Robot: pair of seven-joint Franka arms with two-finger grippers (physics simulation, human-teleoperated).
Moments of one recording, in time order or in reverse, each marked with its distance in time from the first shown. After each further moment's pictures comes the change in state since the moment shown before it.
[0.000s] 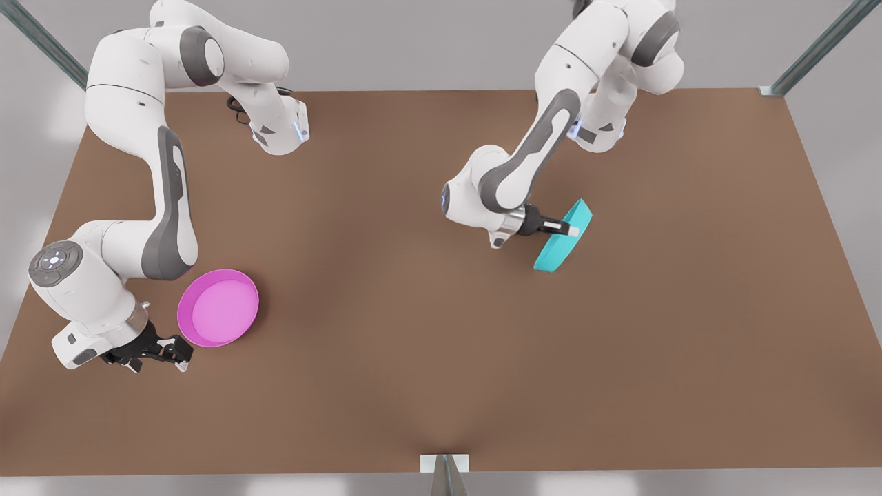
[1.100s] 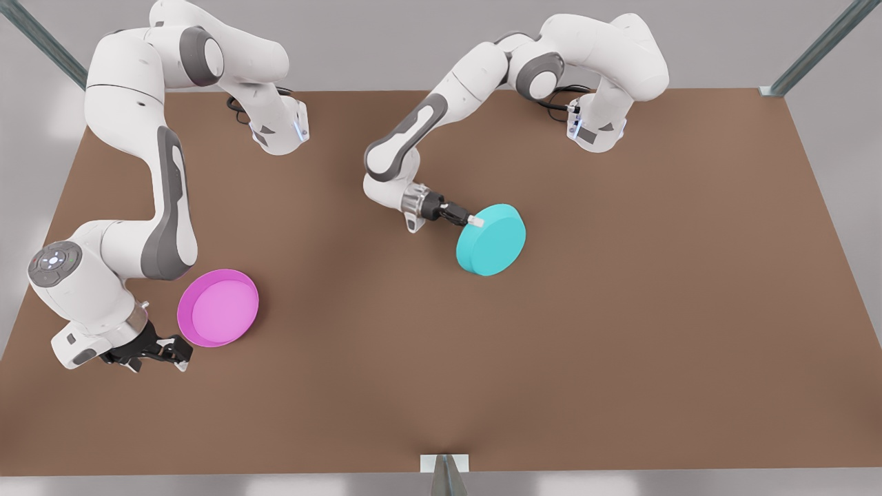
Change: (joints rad) left arm -0.611 0.667 0.373 0.569 0.101 -0.195 -0.032; right arm -0.002 0.000 0.000 0.000 0.000 -0.004 -0.002
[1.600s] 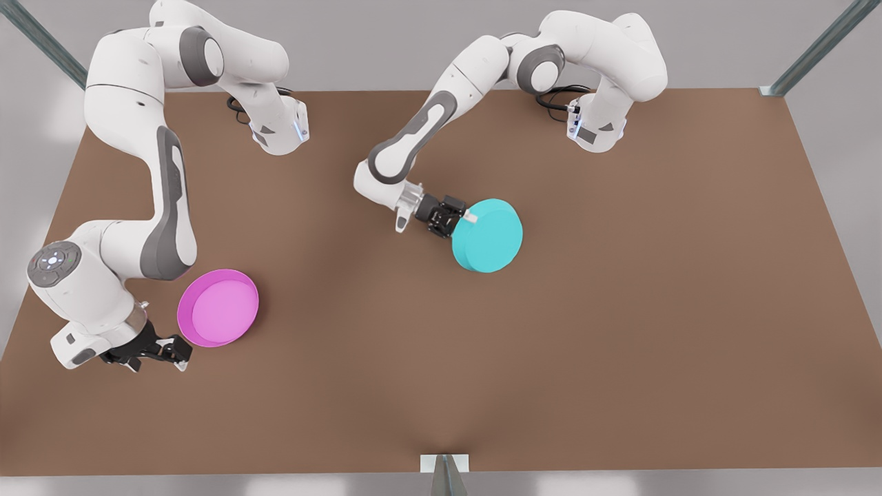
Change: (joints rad) left arm -0.047 -0.003 0.165 0.061 -0.414 0.188 -0.474; right arm -0.001 0.000 0.000 0.000 0.000 -0.002 0.000
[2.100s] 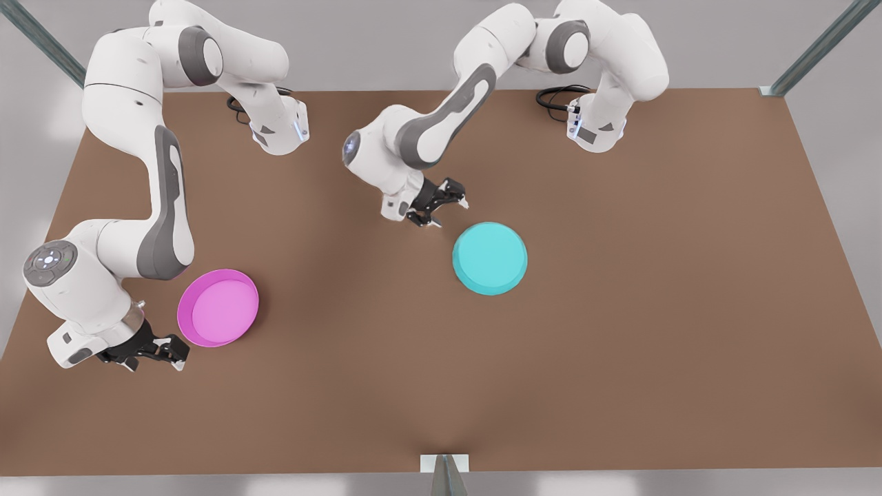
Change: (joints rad) left arm 0.114 -0.321 0.197 0.078 -0.566 -0.024 0.041; right arm -0.007 -0.003 0.000 0.000 0.001 -0.003 -0.002
